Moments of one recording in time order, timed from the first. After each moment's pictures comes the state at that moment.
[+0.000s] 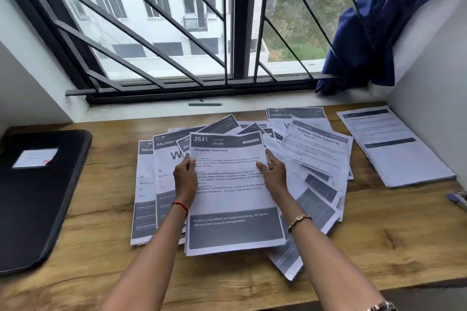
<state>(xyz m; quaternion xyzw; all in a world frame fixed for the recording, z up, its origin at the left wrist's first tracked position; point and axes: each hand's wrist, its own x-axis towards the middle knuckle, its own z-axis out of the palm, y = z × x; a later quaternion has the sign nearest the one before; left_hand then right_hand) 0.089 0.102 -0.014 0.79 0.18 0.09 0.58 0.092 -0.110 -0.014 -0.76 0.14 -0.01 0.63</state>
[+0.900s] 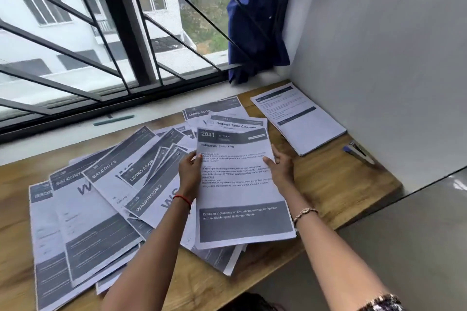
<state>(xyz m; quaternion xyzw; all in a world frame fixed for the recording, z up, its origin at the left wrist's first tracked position) 0.115 -0.087 -0.014 0.72 0.05 -0.10 0.68 0.040 -0.298 -0.011 -0.73 0.28 -0.15 0.61</state>
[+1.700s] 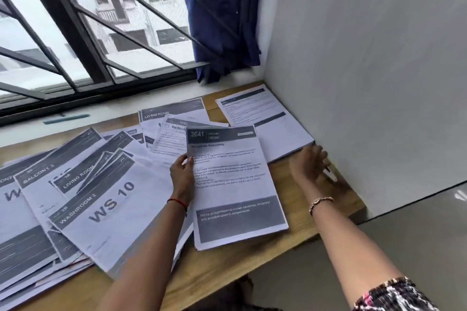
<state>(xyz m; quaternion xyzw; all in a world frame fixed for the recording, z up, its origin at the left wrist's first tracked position) 0.103 -0.228 -0.039 0.72 0.12 -0.04 0.69 0.032 -0.497 -0.004 -0.88 0.43 -0.08 0.15</state>
